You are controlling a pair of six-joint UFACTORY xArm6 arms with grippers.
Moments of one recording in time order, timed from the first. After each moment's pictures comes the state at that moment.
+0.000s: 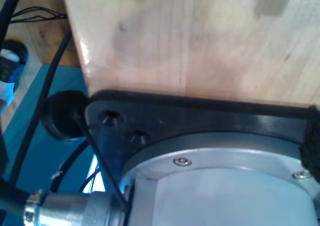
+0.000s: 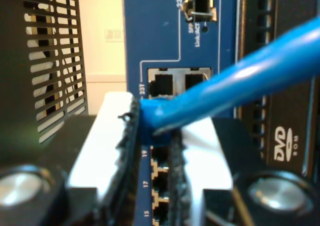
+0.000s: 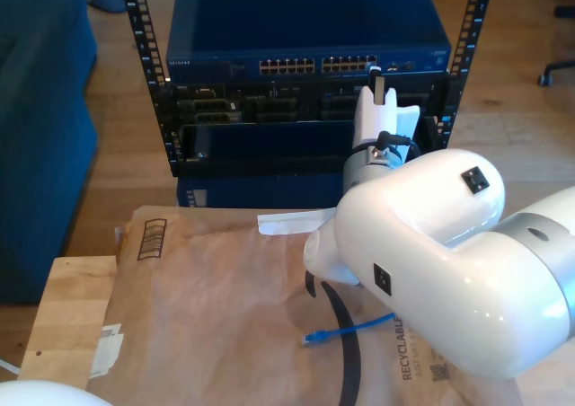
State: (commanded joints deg) left arm 93.4 -28.5 -6.5 8.2 63.7 -5.1; right arm 28.6 39.8 -67.0 38.4 -72.1 74.9
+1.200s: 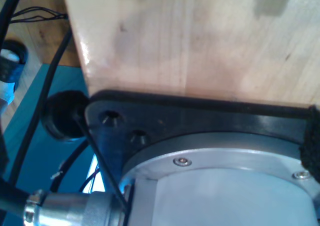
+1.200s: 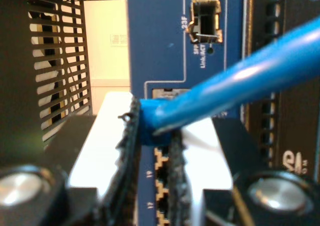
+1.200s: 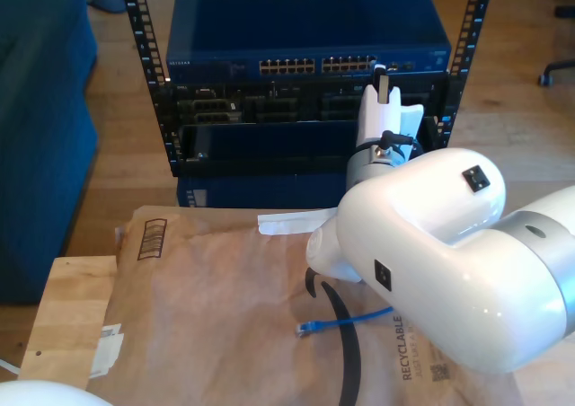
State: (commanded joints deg) left arm 93.3 -28.5 -6.5 8.2 63.7 -5.1; right arm 27.7 40.7 -67.8 38.0 -73.5 75.0
